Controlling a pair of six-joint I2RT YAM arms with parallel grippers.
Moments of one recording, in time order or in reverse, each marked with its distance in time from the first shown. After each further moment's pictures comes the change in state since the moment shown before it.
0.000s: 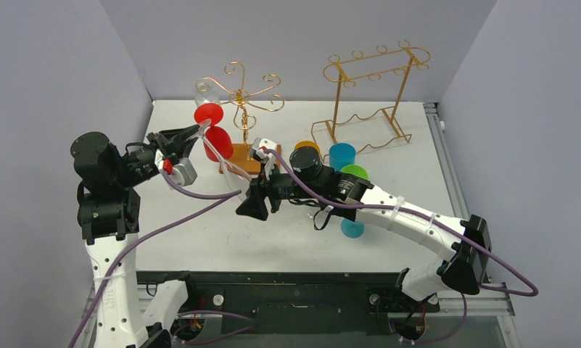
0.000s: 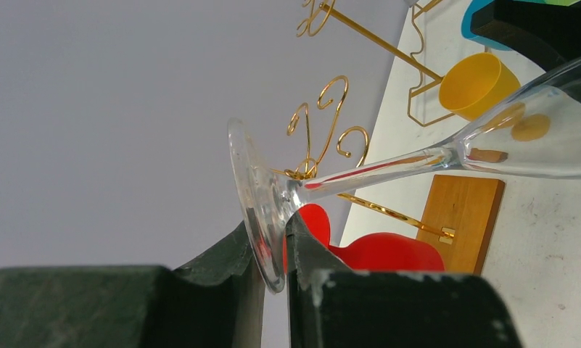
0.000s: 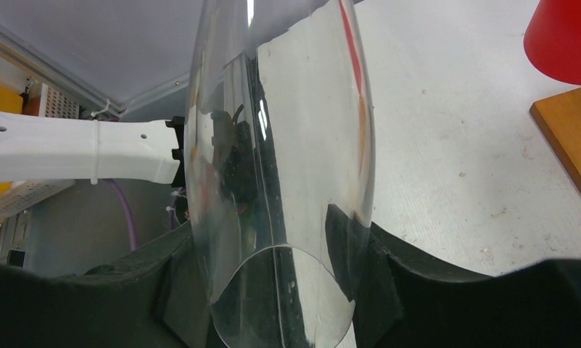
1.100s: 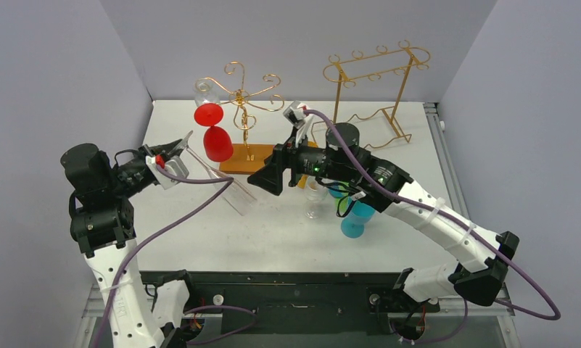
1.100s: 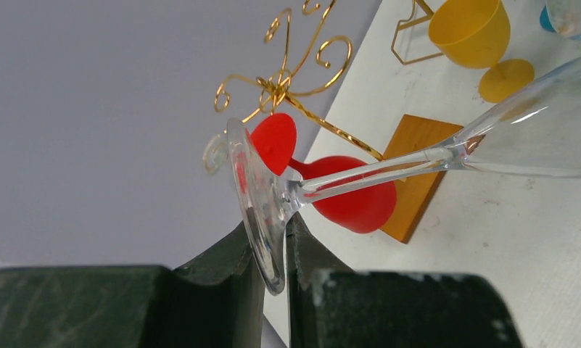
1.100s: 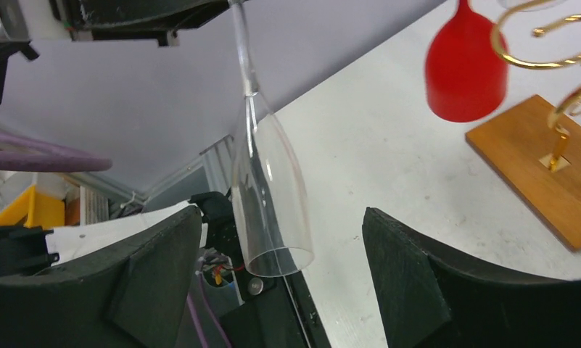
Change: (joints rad) left arm 0.180 -0.042 0.005 -0.286 -0.063 0.007; right arm -0.111 -0.124 0.153 -0.145 0.101 0.180
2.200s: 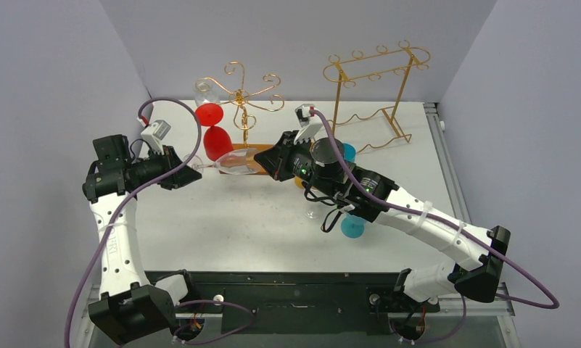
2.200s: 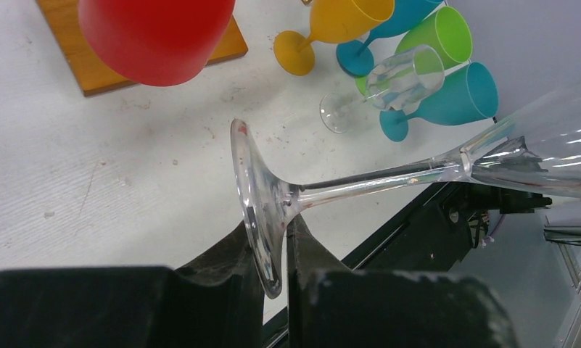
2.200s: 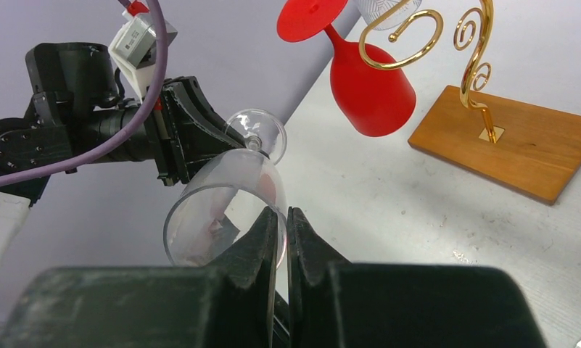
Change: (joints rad) left arm 0.003 0.262 -0.099 -0.242 -0.043 -0.844; right arm 0.131 0.030 -0.053 0.121 0.490 0.228
